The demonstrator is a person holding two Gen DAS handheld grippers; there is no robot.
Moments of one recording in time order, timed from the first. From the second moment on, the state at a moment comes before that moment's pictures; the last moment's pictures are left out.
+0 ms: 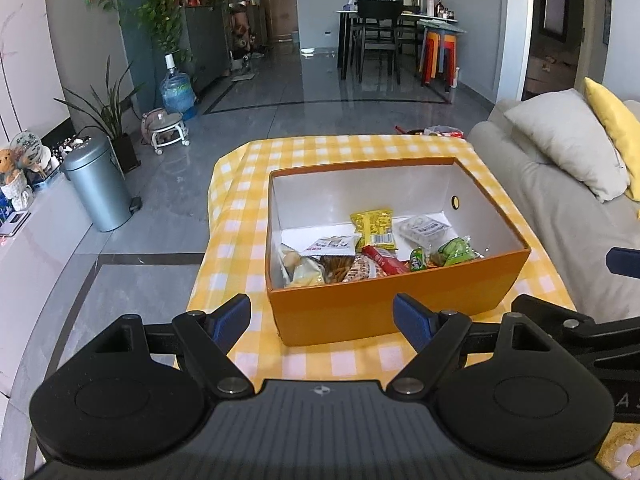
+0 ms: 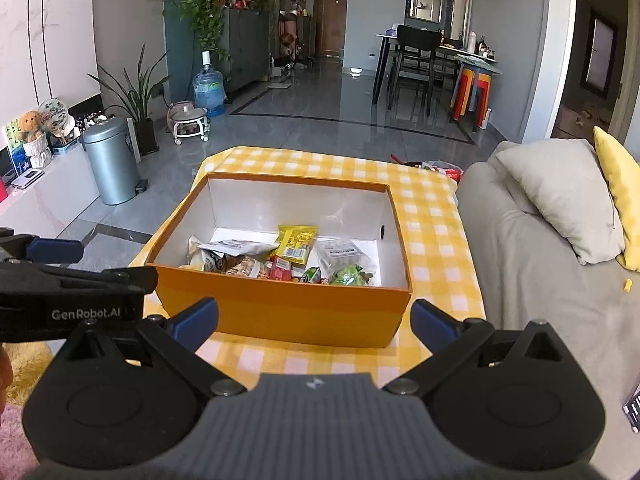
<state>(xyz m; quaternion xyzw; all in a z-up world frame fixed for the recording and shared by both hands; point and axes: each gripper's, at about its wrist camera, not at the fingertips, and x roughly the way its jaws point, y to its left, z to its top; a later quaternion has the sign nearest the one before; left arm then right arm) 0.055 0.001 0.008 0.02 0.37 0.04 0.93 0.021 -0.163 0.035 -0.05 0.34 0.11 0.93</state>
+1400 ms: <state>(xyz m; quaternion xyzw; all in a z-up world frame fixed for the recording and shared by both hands) 0.059 0.003 0.009 0.02 0.38 0.04 0.92 0.026 -0.159 0.029 -0.05 0.35 0.11 0.93</state>
